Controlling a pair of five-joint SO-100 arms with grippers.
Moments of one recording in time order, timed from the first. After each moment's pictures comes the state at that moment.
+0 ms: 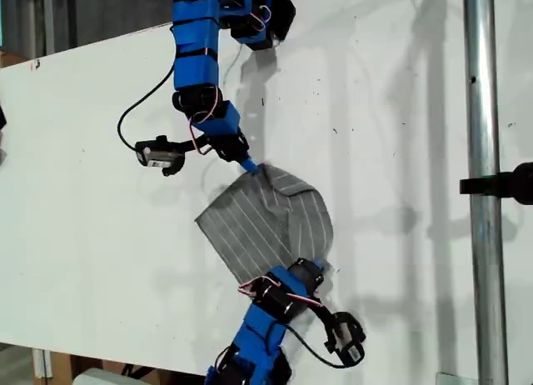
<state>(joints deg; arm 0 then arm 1) 23.3 70.8 64.3 95.1 -80.6 1.5 95.7 91.1 70.0 57.2</state>
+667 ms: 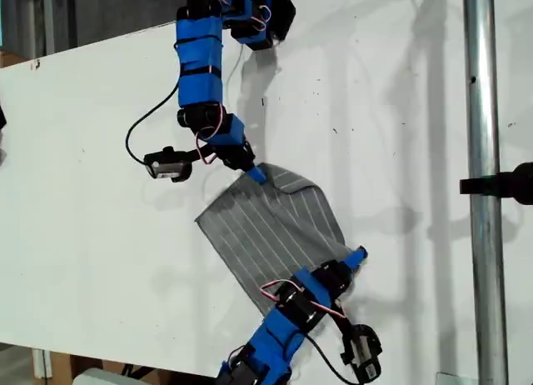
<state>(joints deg) 28.2 67.8 58.4 94.9 -78.7 0.7 82.5 79.5 77.5 61.4</state>
